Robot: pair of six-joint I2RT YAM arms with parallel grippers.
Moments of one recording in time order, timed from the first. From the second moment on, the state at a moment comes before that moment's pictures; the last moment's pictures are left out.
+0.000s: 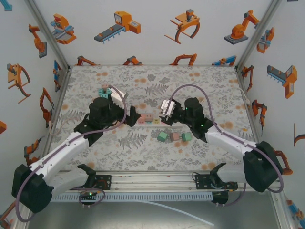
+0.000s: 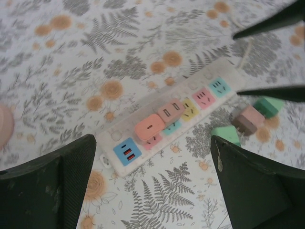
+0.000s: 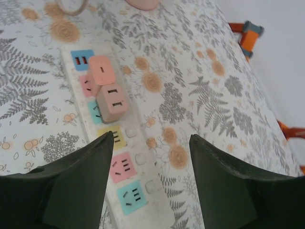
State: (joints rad) left arm -0.59 1.06 0.73 -0.01 0.11 -0.10; right arm 0.62 1.29 0.69 0.28 -0.43 -0.62
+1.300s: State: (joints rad) left arm -0.44 1.56 0.93 -0.33 0.07 -0.64; right arm 0.62 1.84 1.10 0.04 -0.70 -0.66
